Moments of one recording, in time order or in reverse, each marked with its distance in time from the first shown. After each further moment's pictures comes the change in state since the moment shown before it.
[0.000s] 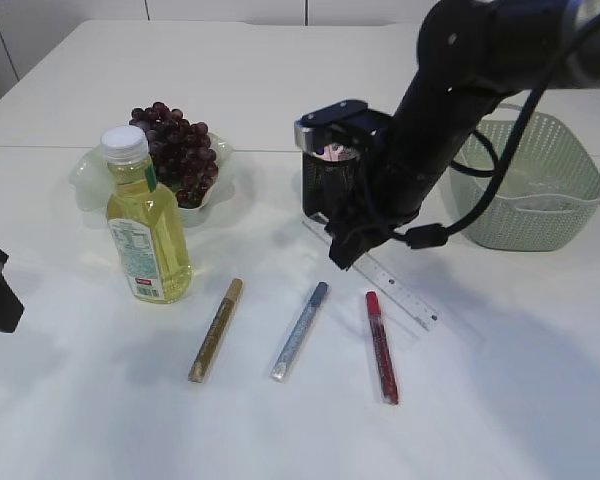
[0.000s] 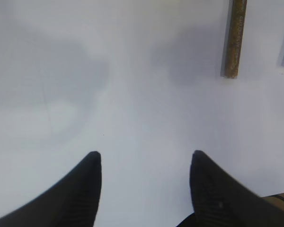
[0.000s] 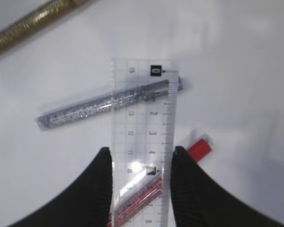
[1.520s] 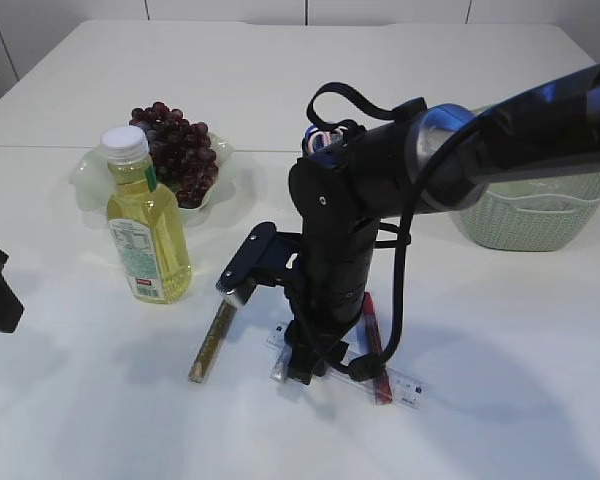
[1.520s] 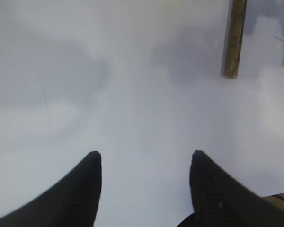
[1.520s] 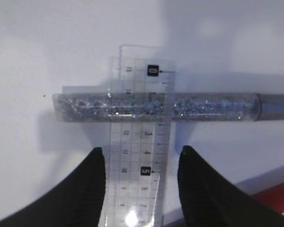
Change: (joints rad) left arm 0.000 0.000 0.000 0.000 0.000 0.000; right arm 0.248 0.124 0.082 -0.303 -0.104 0.074
